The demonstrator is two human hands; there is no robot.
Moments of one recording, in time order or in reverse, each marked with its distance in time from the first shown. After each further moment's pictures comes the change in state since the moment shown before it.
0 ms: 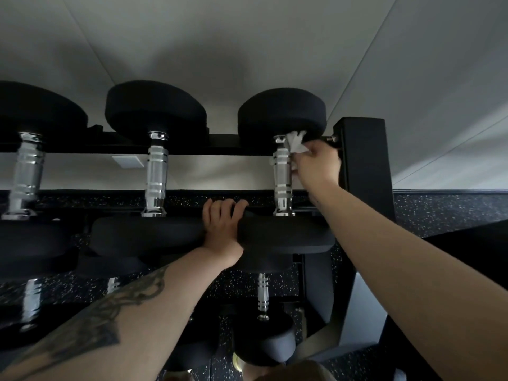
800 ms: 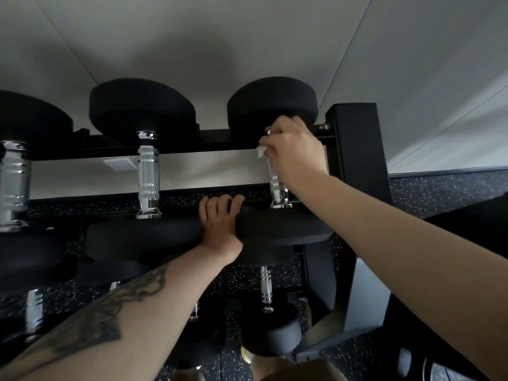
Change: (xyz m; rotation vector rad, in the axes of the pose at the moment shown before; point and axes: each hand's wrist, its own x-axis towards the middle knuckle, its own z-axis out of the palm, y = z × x) left_hand 0.000 0.000 0.000 0.030 0.082 0.039; right_hand -0.015 -0.016 0.005 -0.902 -0.043 -0.747
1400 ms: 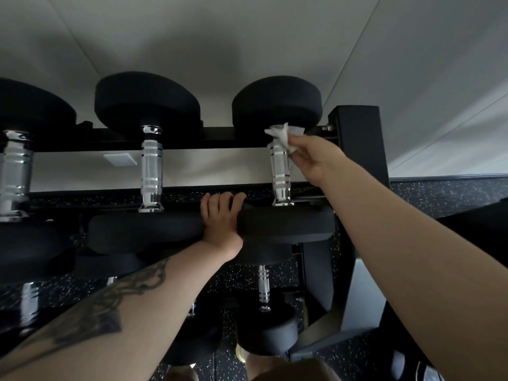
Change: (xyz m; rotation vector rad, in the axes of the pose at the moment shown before) left_hand 0.000 -0.003 0.012 0.012 0.051 0.003; right_hand 0.012 0.028 0.004 1.709 -0.061 1.054
